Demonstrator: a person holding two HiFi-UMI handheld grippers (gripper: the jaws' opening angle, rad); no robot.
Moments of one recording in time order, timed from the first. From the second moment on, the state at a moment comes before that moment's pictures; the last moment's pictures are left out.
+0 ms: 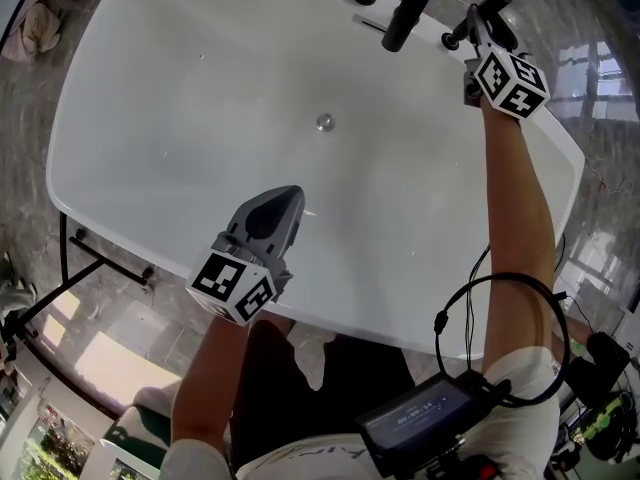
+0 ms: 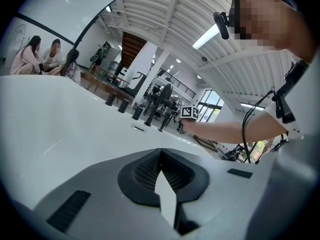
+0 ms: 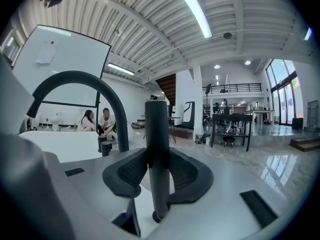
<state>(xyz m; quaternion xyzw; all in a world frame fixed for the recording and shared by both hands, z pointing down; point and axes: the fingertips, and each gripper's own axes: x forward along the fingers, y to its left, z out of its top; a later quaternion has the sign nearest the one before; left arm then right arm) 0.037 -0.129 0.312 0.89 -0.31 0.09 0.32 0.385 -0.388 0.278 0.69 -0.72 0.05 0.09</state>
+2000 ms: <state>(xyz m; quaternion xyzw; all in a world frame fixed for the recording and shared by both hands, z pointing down) 0.060 -0.070 0.204 0.91 -0.31 0.07 0.27 0.372 -0.186 0.138 0.67 -0.74 0.03 -0.02</state>
